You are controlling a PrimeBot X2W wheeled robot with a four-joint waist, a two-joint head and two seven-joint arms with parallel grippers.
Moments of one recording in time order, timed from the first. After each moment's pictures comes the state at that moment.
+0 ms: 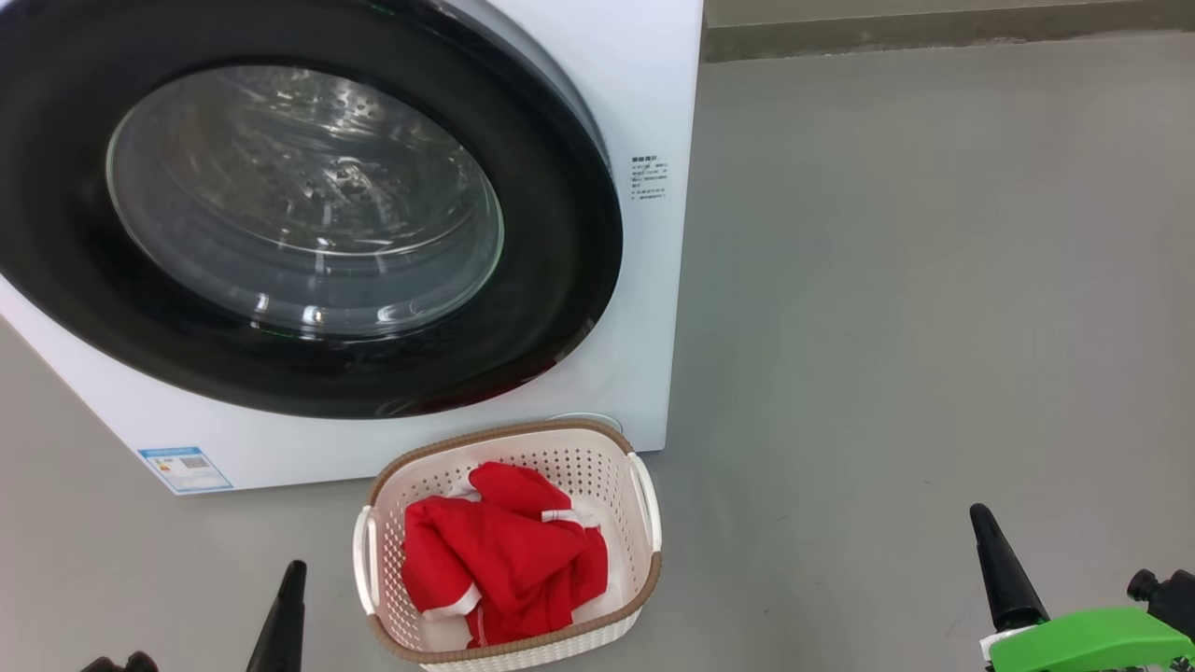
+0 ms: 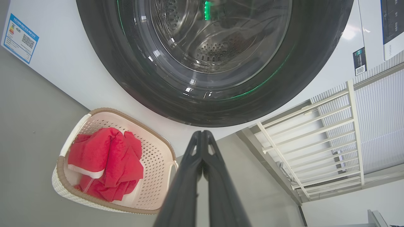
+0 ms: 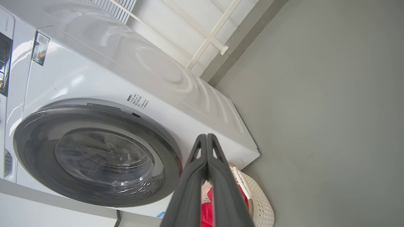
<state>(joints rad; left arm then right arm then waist) 0.03 0.08 0.02 0.23 -1.08 -0.12 -0.05 0.05 -0.04 -0.06 0.26 1.08 0.13 -0.07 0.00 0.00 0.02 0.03</state>
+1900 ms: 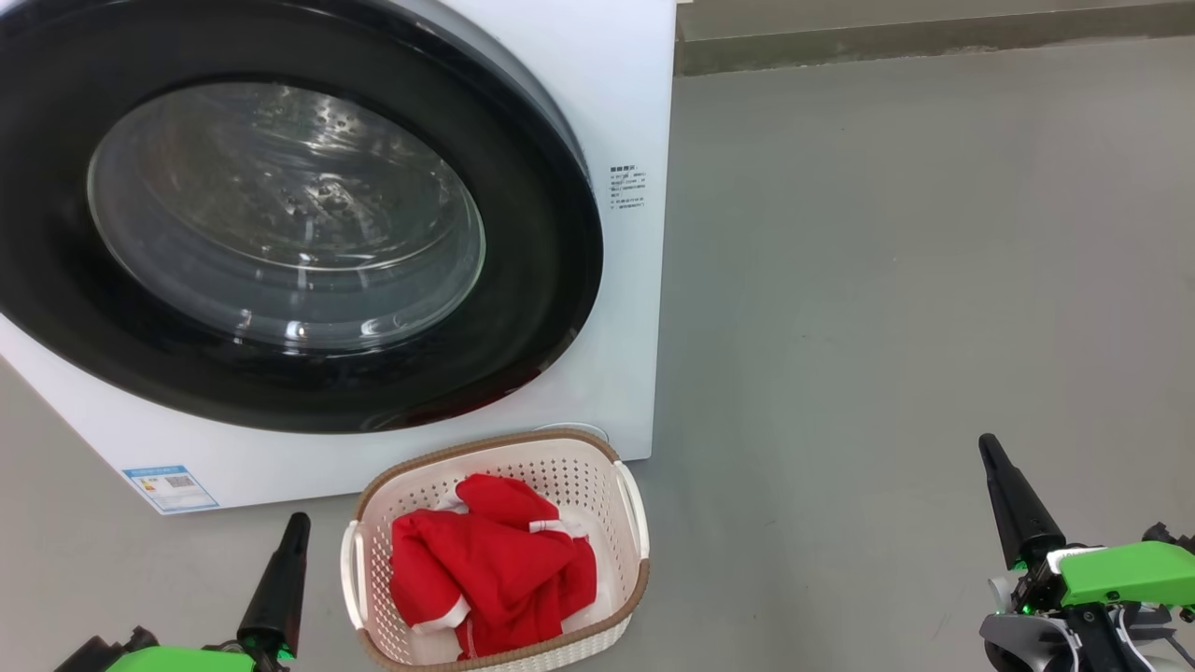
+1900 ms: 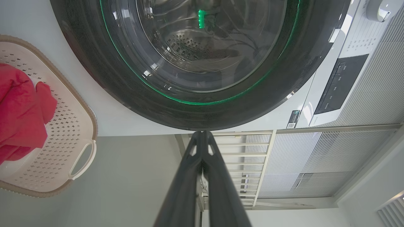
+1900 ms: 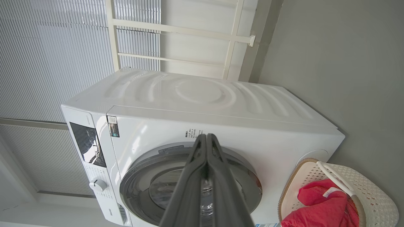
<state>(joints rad) -0.07 0.05 0.07 0.26 -1.61 -0.12 0.10 -0.06 -0.06 -0.10 0.27 1.63 0.13 0.09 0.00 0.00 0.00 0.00</state>
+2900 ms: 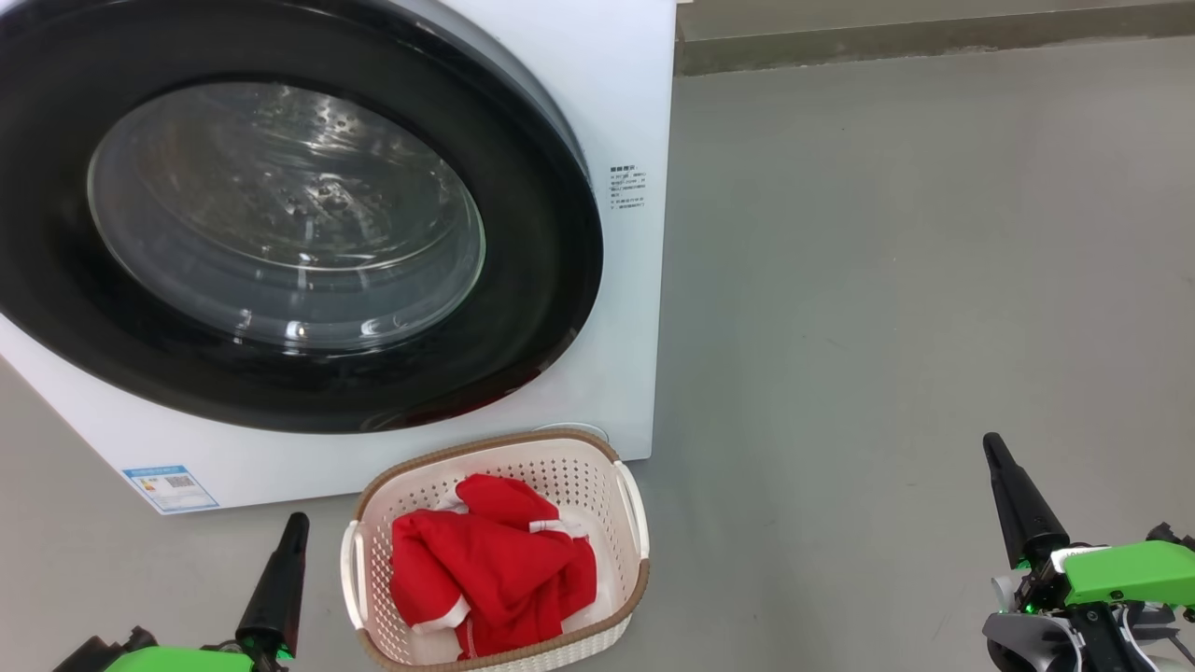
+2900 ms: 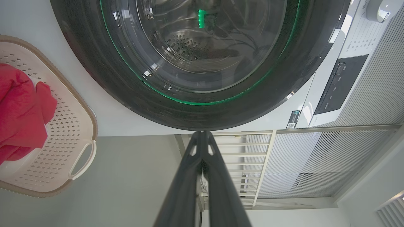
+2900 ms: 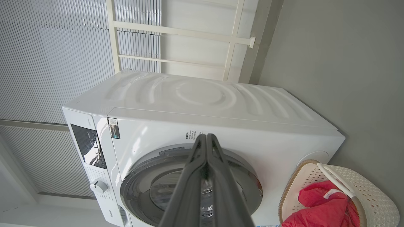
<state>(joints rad) -0.07 0.05 0.07 0.27 -1.61 -0.12 0.10 -0.06 -0.05 -0.11 0.27 1.63 0.13 0.09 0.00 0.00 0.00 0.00</state>
